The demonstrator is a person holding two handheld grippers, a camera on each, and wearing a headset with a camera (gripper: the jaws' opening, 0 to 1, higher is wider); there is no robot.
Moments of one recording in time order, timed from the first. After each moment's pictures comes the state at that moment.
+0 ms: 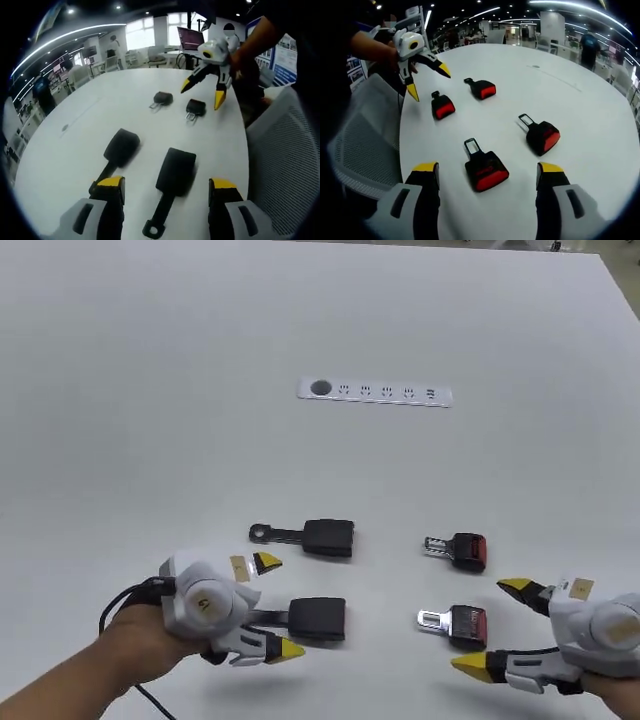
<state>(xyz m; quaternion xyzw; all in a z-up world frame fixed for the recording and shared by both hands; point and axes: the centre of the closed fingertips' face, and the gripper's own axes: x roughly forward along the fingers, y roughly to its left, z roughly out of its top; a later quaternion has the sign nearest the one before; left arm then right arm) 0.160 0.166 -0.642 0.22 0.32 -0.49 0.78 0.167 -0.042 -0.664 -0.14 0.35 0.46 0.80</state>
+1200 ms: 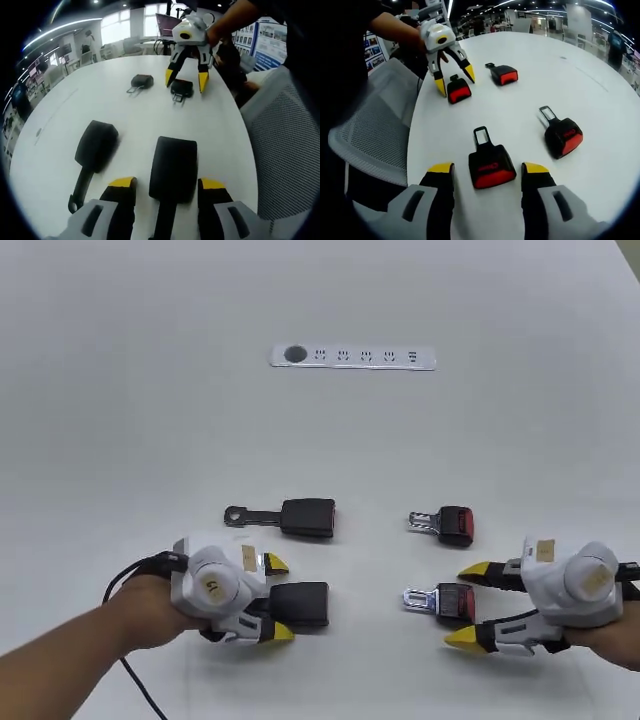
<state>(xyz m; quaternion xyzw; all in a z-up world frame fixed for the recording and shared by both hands) 0.158 0.151 -0.689 0.25 0.35 -0.57 0.70 0.160 -0.039 -0.687 -0.17 0.39 0.55 0.72</state>
